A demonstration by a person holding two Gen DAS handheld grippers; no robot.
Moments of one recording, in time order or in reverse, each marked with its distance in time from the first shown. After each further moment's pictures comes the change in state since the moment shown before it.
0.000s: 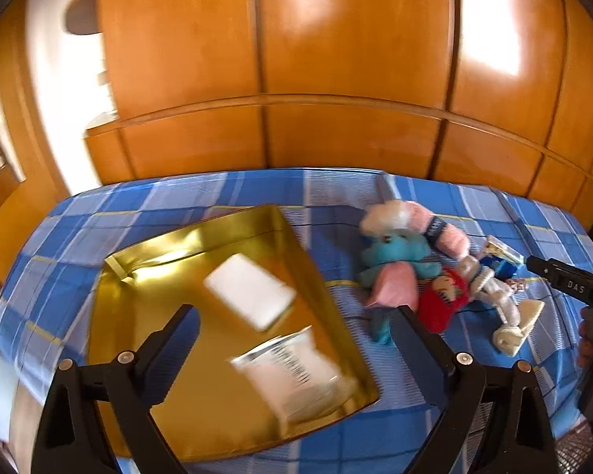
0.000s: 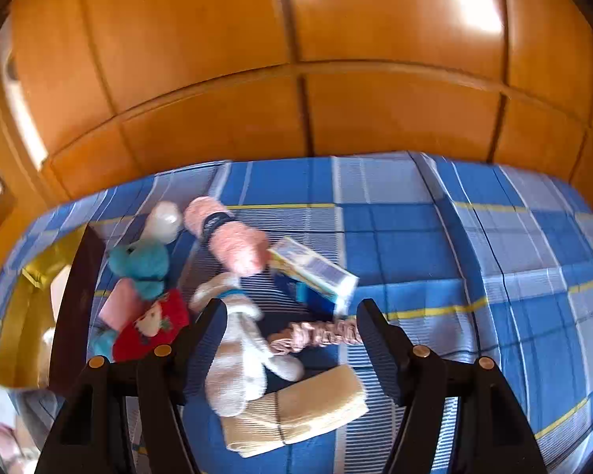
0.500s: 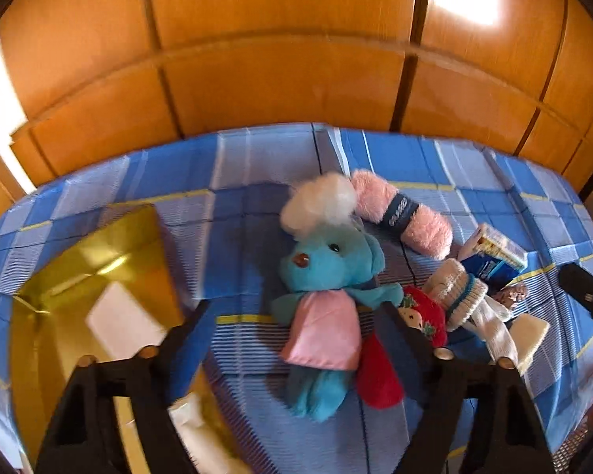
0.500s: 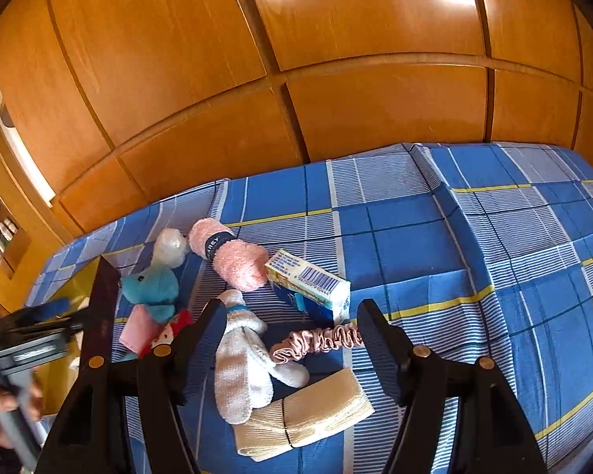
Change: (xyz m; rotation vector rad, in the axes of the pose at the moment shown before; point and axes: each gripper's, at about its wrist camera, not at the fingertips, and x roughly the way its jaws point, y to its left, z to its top) left arm 0.118 -0.091 0.045 0.093 0.203 -0.103; right arm -0.009 -0.018 0.006 0.103 -0.018 0.078
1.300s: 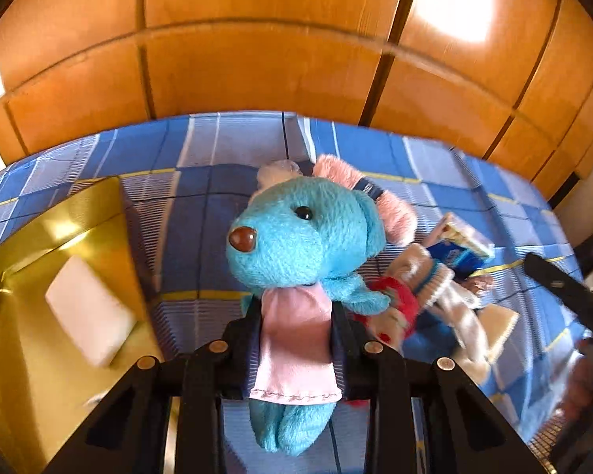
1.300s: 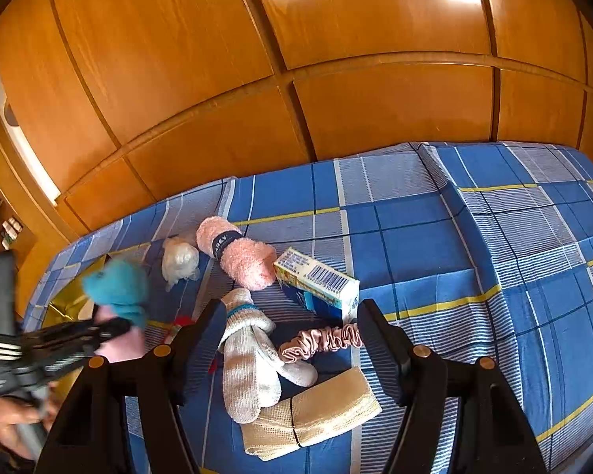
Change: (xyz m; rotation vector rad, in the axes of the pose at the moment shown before) left arm 0.001 0.001 -0.021 -0.036 0.008 -0.157; right arm 0.003 0.007 0.000 -0.012 0.013 0.017
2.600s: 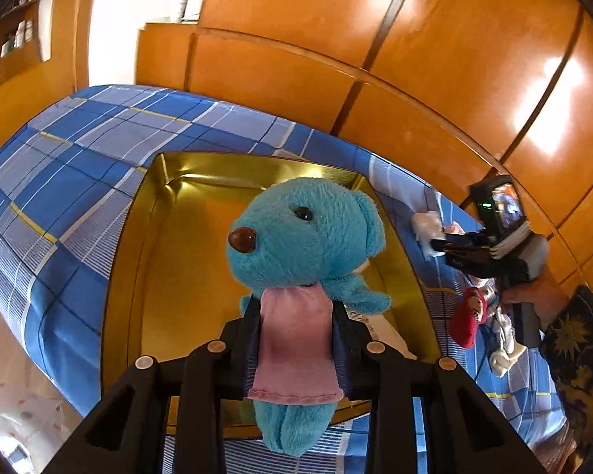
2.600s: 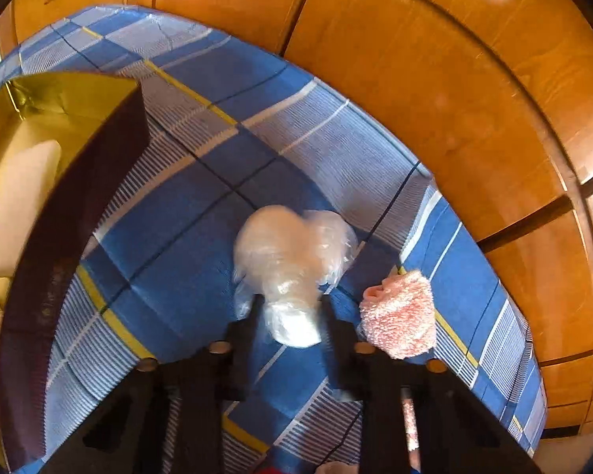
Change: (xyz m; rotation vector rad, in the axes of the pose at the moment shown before) left arm -0.127 0.177 -0.106 -0.394 -0.168 0.100; right arm 0.186 0.211 0.017 -0.839 0.325 -0.154
